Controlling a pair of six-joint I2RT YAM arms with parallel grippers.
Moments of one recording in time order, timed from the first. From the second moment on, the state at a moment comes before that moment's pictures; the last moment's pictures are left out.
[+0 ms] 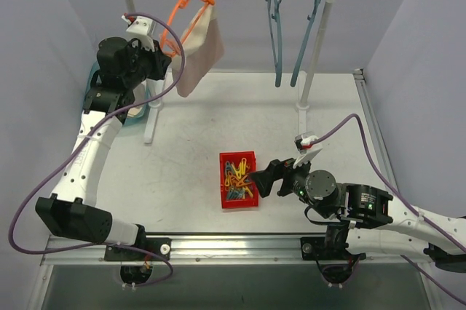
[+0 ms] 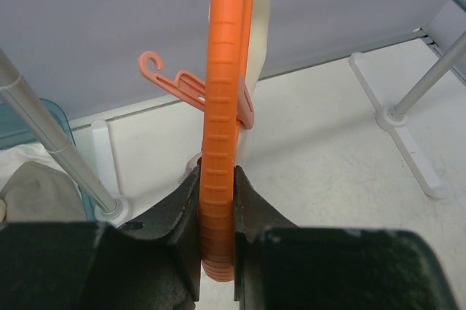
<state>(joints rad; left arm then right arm) -0.18 1.43 1.60 -0.35 0.21 -0.06 1.30 0.72 0.86 -0.50 0.59 0.63</state>
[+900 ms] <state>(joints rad) -0.25 1.15 1.45 -0.48 0.10 -0.09 1.30 0.77 0.86 -0.50 0.68 0.60</state>
